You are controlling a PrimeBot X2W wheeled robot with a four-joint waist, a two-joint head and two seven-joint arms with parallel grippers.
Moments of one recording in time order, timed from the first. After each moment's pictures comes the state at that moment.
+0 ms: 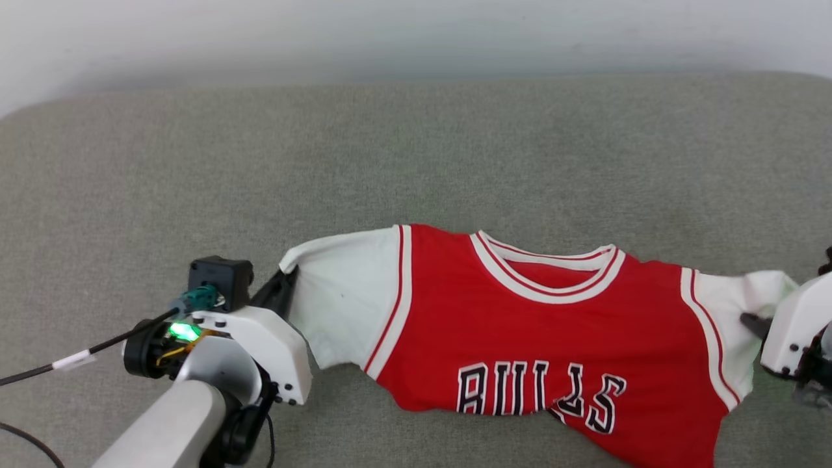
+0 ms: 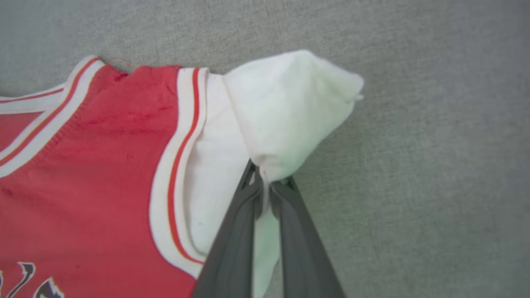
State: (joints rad) left arm -0.35 0.52 -0.61 0.02 -0.68 0.30 0.17; right arm -0.35 -0.26 -0.23 0.42 0.39 0.13 0.80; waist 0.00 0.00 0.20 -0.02
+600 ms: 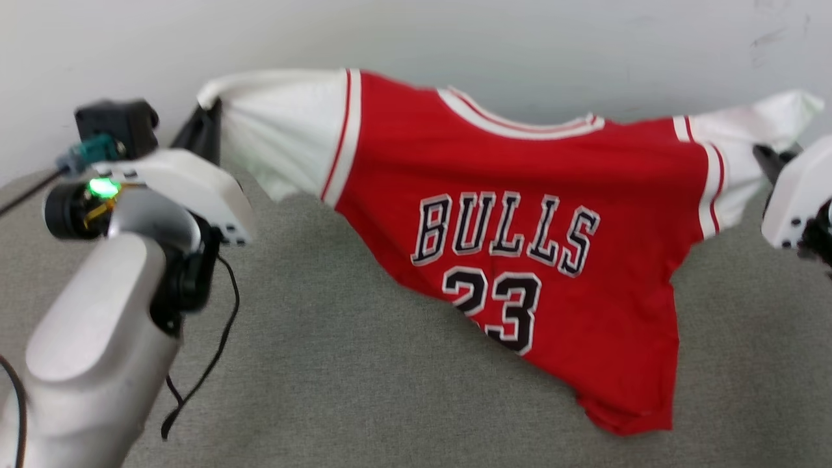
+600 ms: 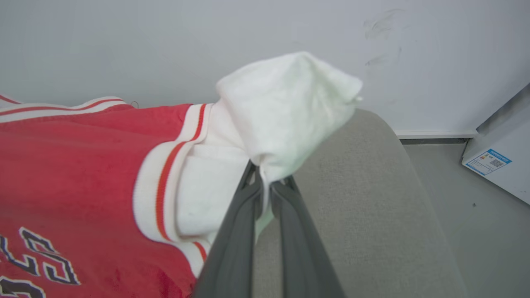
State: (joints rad) left arm -0.64 0.48 -0.47 0.21 -0.72 0.26 0.07; right arm -0.60 -0.31 -0.09 0.34 0.29 0.13 0.63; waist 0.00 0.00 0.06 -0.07
